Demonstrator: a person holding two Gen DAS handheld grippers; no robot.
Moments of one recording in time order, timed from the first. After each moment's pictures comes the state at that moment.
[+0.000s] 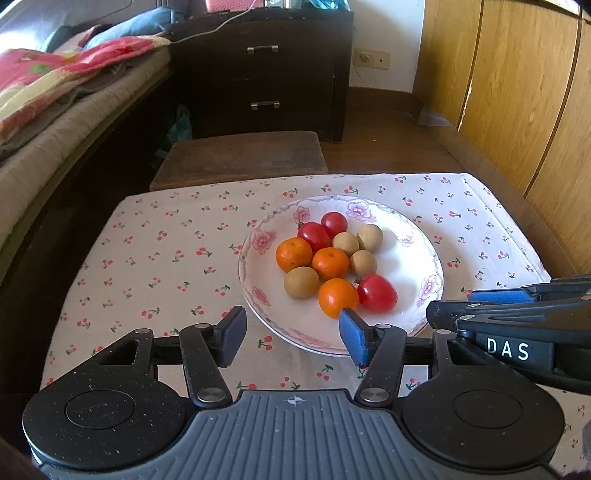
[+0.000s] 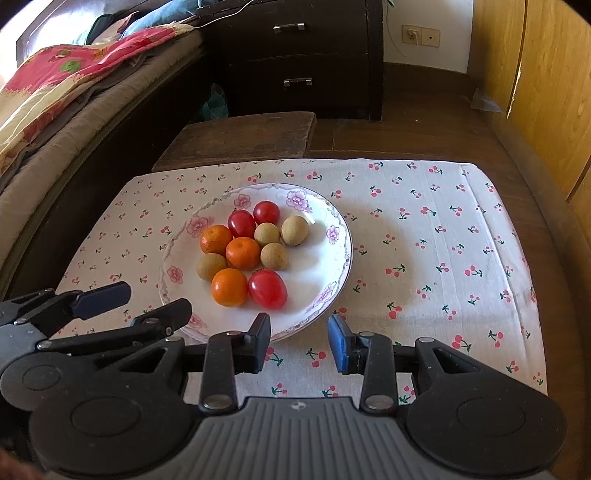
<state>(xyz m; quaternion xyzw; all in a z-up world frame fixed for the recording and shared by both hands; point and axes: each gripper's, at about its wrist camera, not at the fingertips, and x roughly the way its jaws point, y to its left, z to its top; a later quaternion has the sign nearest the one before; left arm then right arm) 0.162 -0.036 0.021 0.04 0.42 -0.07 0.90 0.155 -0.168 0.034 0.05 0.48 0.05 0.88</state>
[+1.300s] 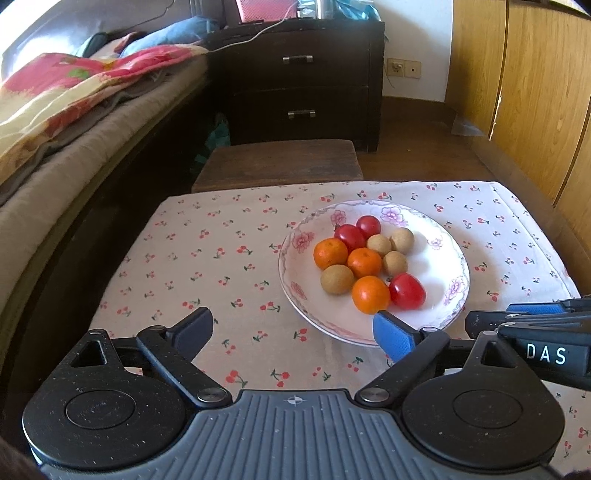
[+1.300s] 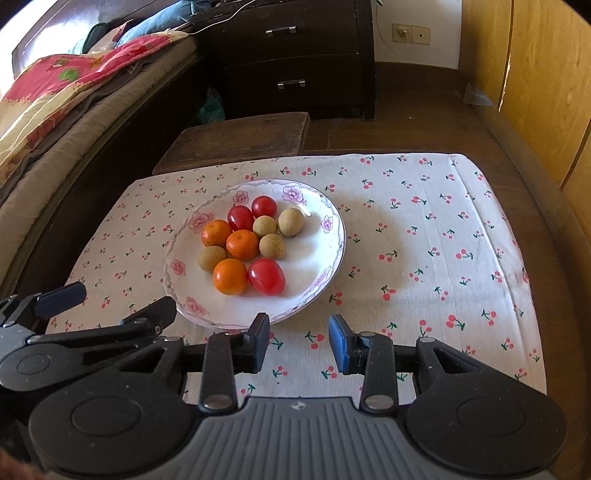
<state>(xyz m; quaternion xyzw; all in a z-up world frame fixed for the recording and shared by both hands) 0.144 -0.029 0.028 0.05 0.41 -0.01 0.91 0.136 -0.173 0.038 0.07 0.47 0.04 0.88</state>
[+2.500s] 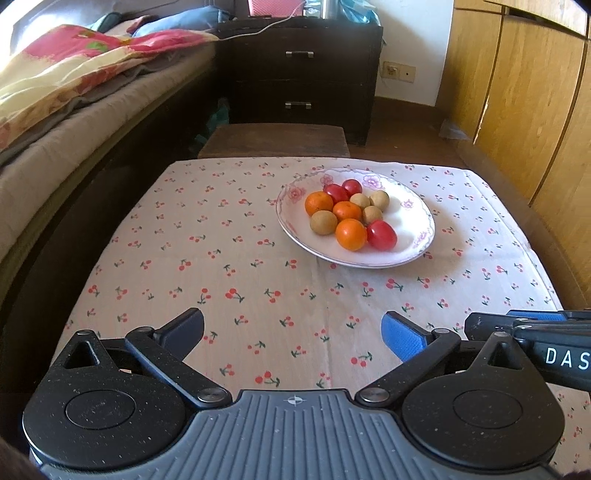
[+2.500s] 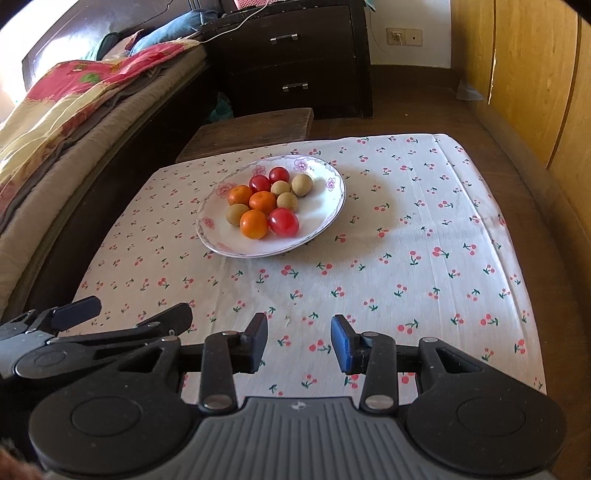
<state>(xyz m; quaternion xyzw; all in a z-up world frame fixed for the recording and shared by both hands) 0.068 -0.016 0.029 0.01 0.41 -0.03 0.91 0.049 -0.169 0.051 0.08 0.46 0.05 0.88</state>
